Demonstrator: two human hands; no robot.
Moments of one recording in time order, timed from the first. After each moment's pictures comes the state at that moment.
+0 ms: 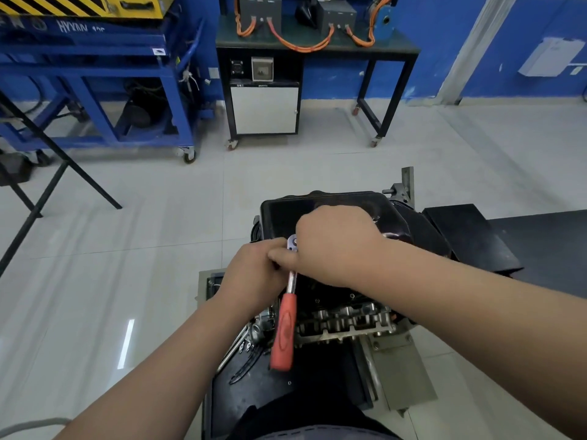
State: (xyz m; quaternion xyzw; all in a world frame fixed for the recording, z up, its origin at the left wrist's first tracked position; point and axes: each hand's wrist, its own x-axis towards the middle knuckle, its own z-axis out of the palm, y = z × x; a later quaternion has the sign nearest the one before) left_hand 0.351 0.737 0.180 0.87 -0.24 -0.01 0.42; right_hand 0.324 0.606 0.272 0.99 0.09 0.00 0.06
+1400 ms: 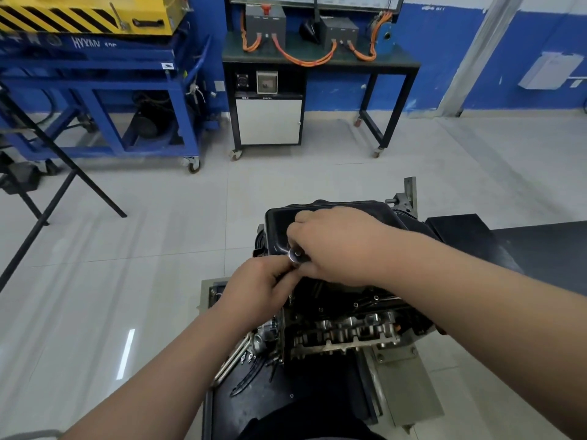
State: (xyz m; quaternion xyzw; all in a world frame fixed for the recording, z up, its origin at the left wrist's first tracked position) left_hand 0.343 0.748 0.179 0.85 -0.33 0.00 0.41; right_hand 0.329 0.598 0.281 0.97 0.23 -0.03 0.05
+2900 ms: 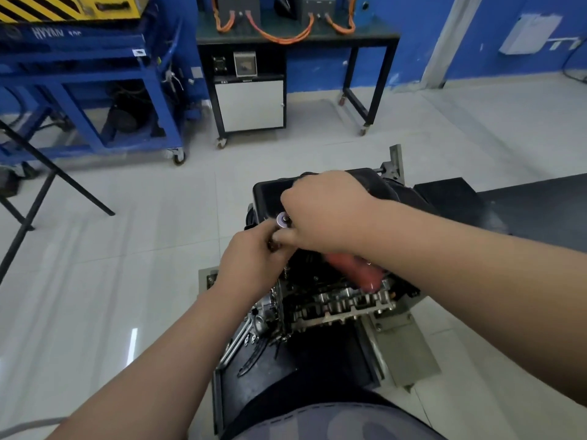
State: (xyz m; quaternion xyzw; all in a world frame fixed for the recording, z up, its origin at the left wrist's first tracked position) left_hand 0.331 0.742 0.181 0.88 -0.22 0.01 0.42; right_hand 0.316 0.609 0.272 0.98 0.15 0.04 0.10
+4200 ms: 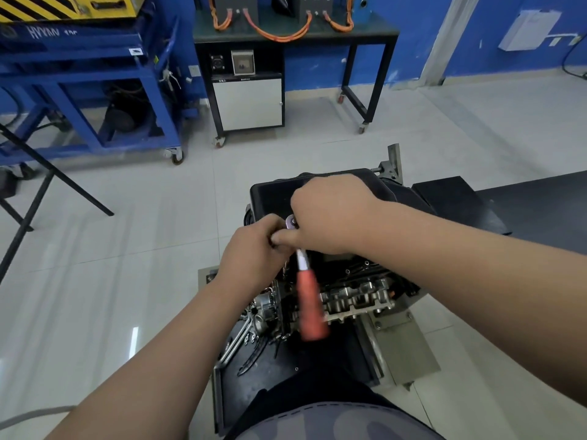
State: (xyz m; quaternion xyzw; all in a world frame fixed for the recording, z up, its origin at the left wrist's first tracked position) left_hand 0.342 0.735 0.181 0.89 -0.24 -0.01 0.39; right_hand 0.316 0.600 0.272 0.99 0.09 0.01 0.08
